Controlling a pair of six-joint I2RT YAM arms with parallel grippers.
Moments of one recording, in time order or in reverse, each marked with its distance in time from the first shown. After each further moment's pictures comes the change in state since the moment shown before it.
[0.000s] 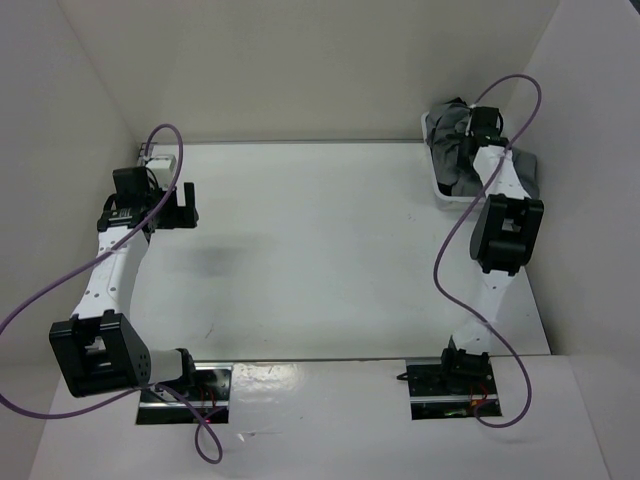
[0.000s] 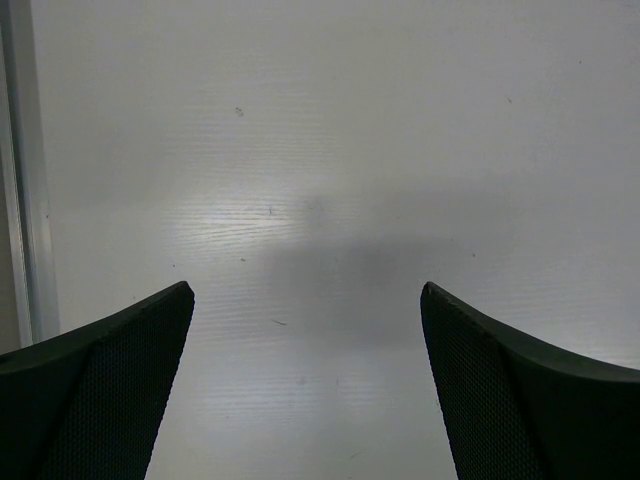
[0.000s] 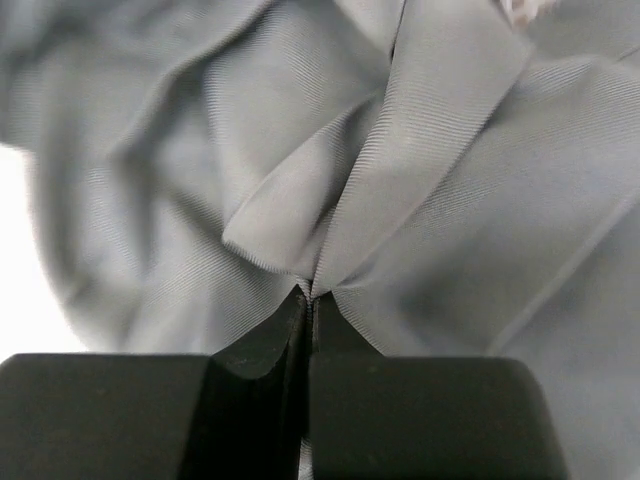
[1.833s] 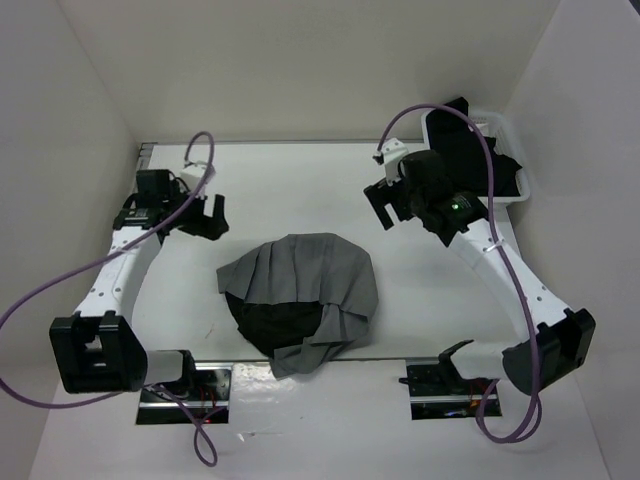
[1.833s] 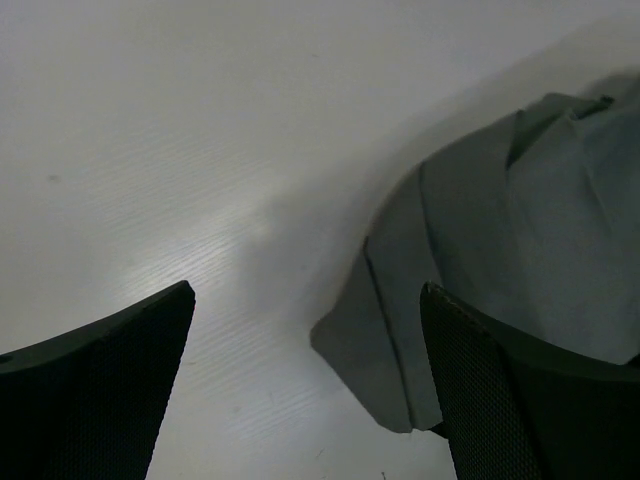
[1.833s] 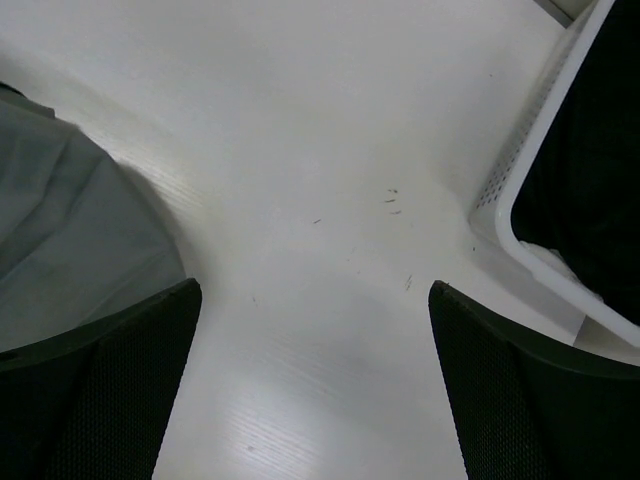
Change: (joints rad) left arm -0.087 -0.009 -0.016 -0.034 0.240 0.138; right arm 0.614 -0.887 -0.617 -0.145 -0.029 -0.201
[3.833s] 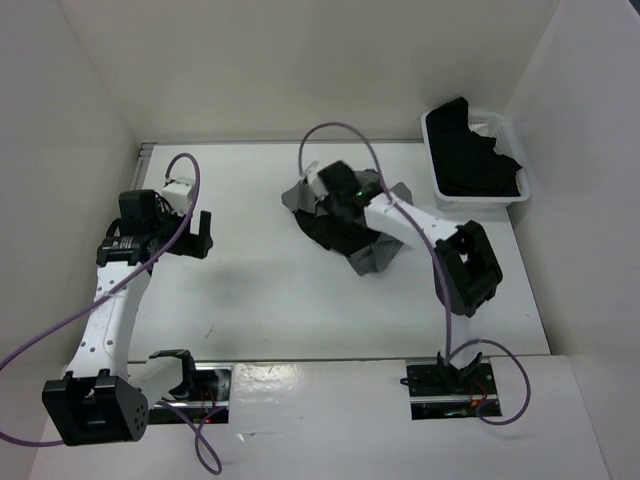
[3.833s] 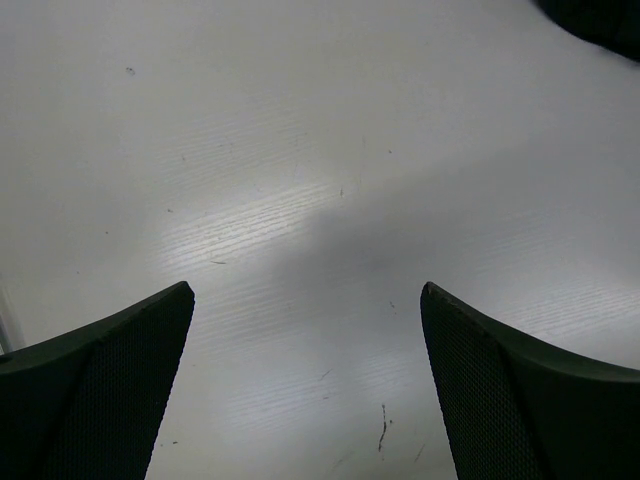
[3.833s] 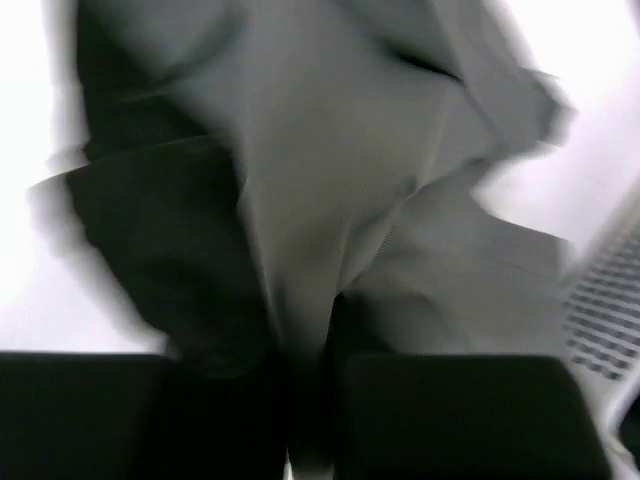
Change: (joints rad) left arm -0.003 -0.242 -0.099 -0.129 -0.139 -0.017; right arm 0.140 0.605 0.204 0.202 0.155 -0.092
